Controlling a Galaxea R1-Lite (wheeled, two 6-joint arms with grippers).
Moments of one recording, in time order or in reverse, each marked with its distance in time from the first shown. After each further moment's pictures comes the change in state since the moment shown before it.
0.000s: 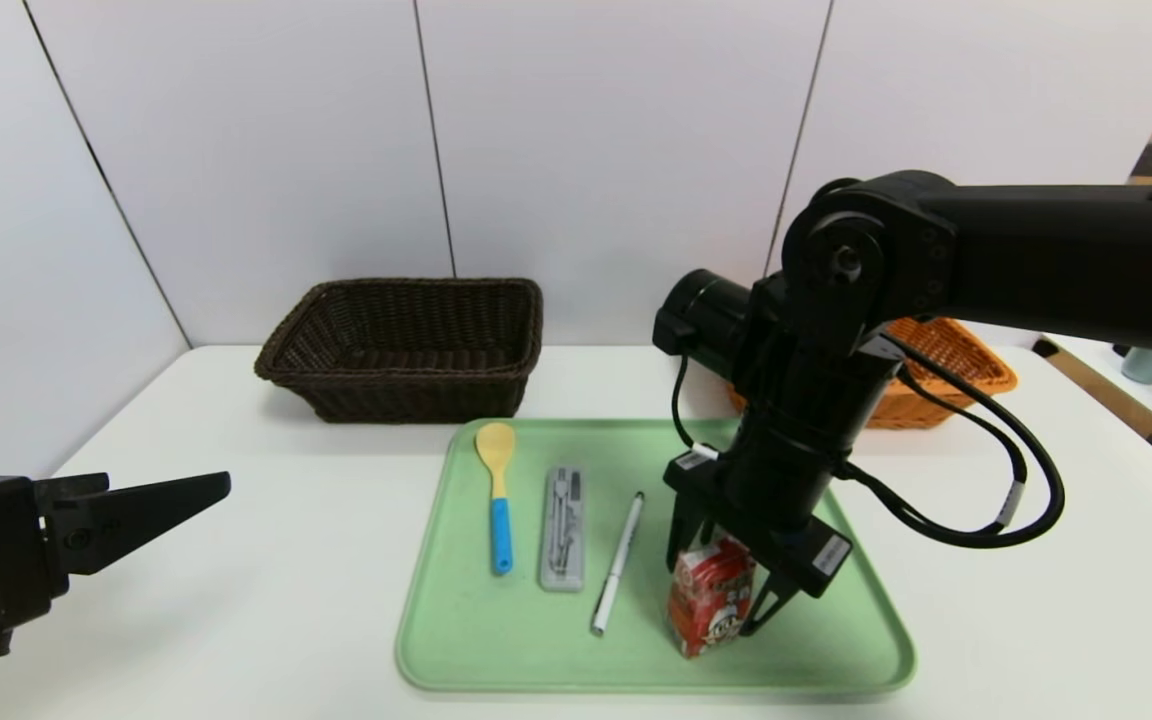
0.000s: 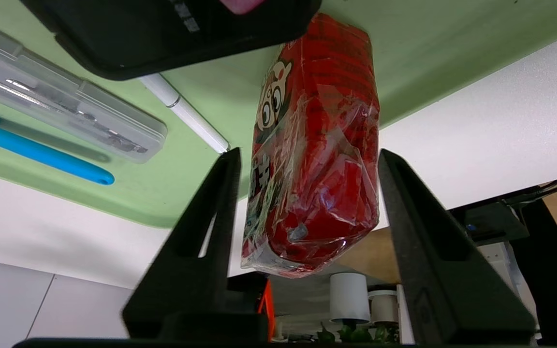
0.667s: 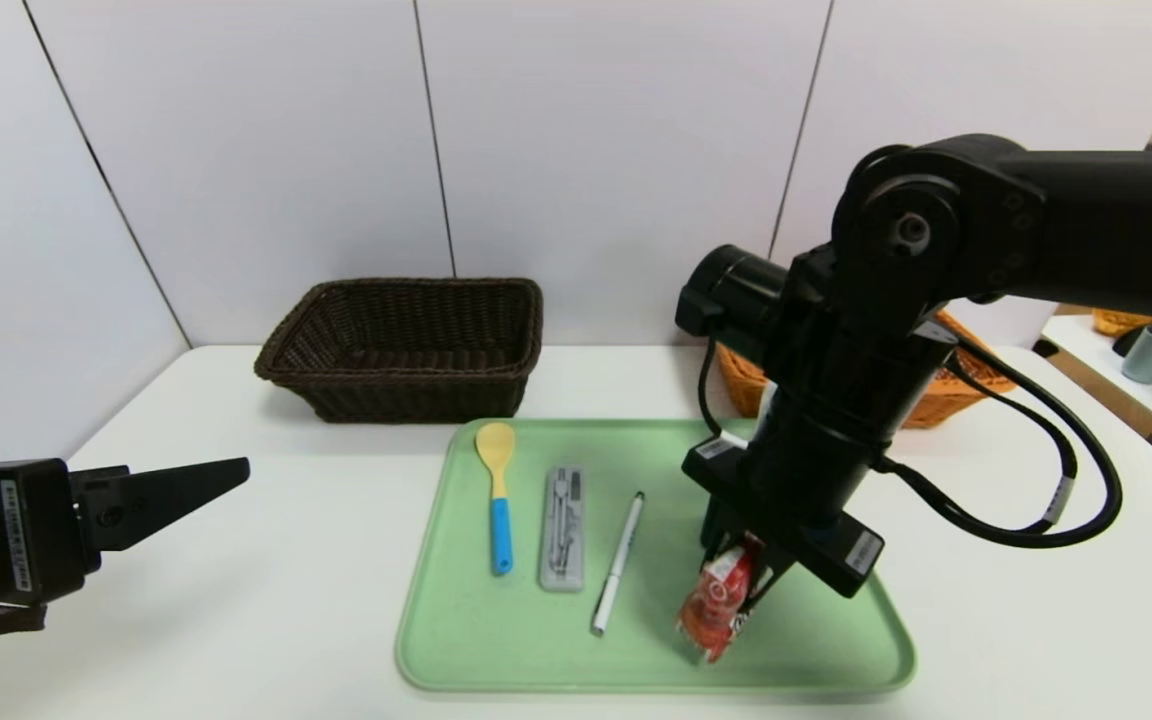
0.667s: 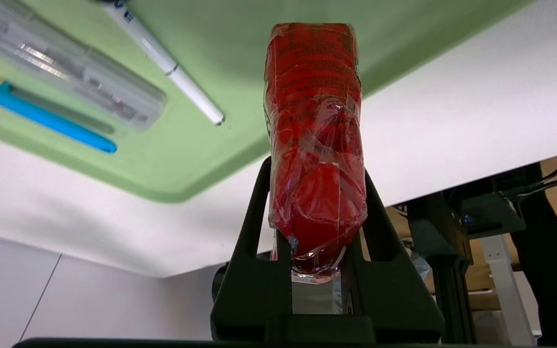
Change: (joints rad) left arm 0.000 0.036 0.017 -0.055 -0.001 -0.027; right arm 0.001 -0.079 0.027 0.007 0.011 0.004
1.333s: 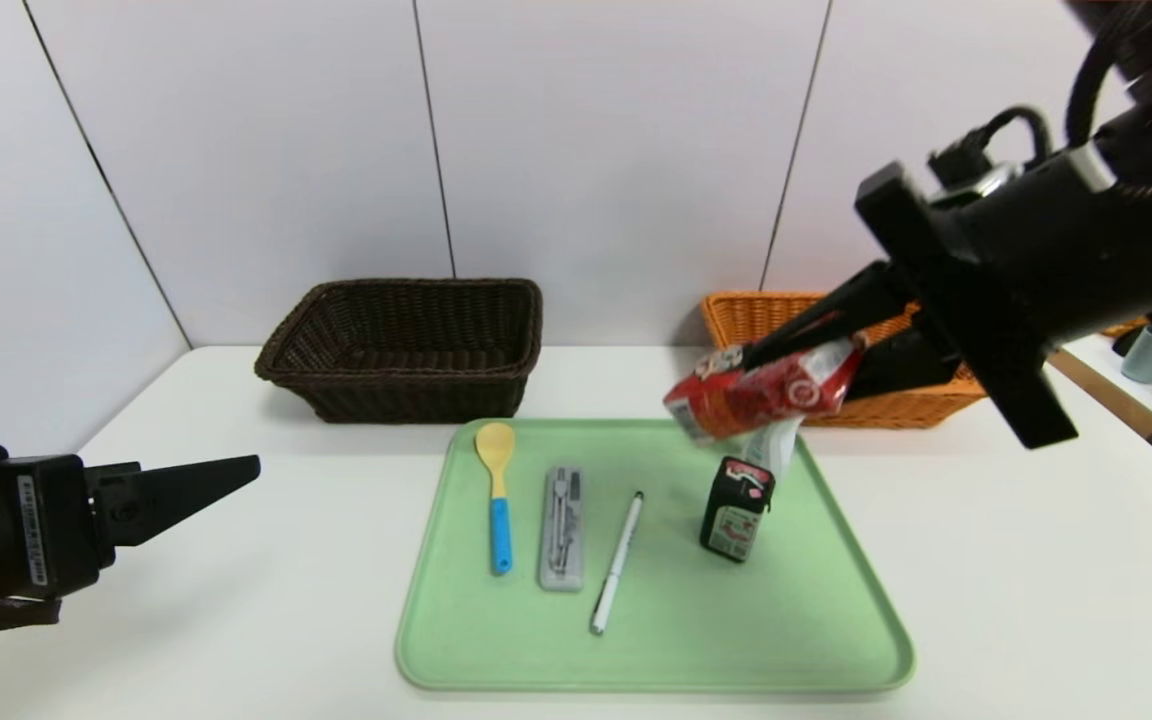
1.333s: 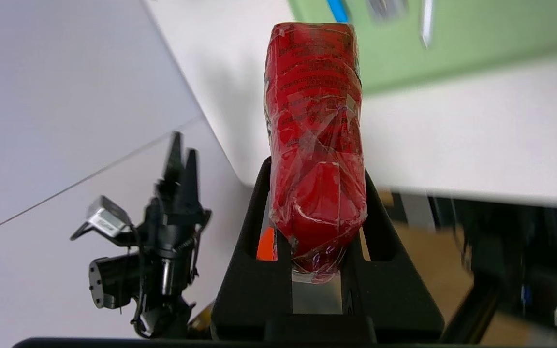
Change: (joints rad) left arm -0.002 0.019 -0.010 -0.010 -0.006 0.004; right arm -0.013 -0.369 -0.055 -0.249 -0.018 -0.180
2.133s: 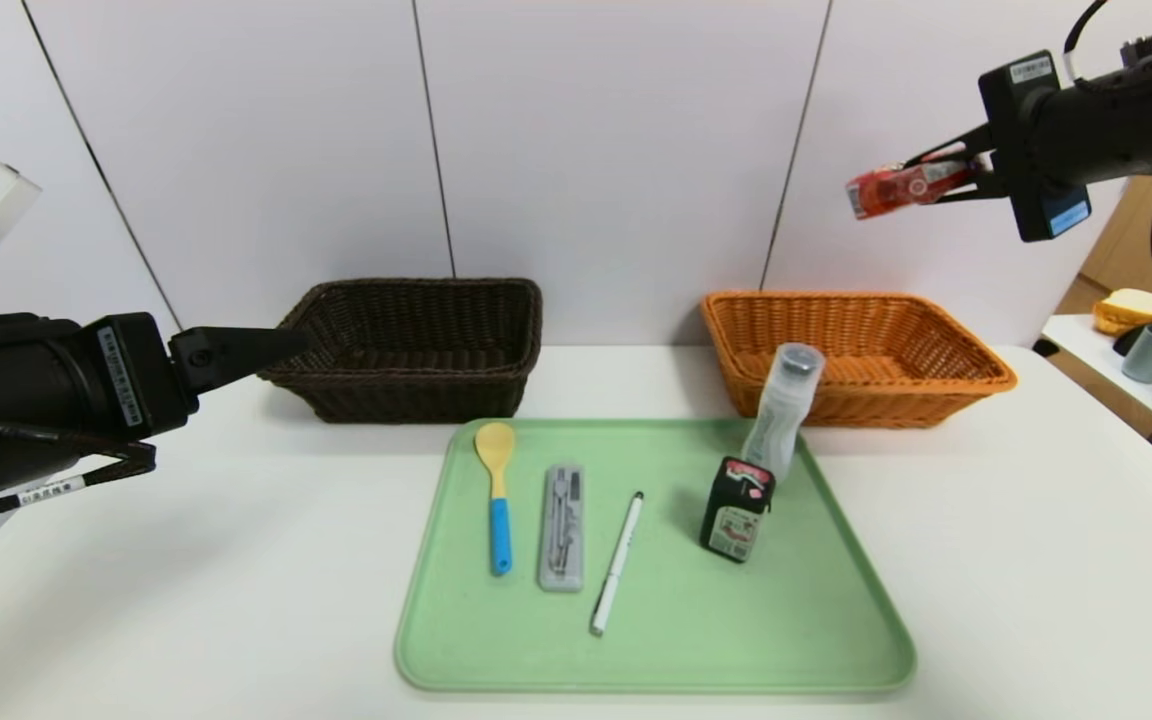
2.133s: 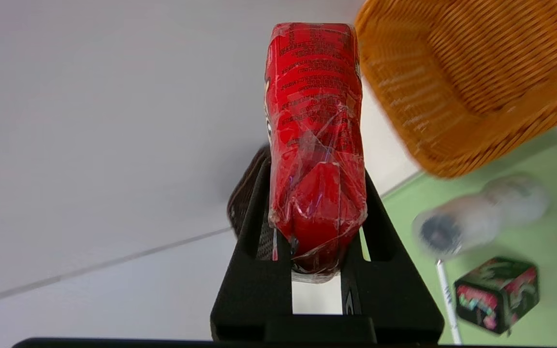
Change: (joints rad) left arm -0.004 0.141 -0.091 -0.169 0.011 -0.132; right arm -0.544 0.120 -0.001 -0.392 -0.073 -0.069
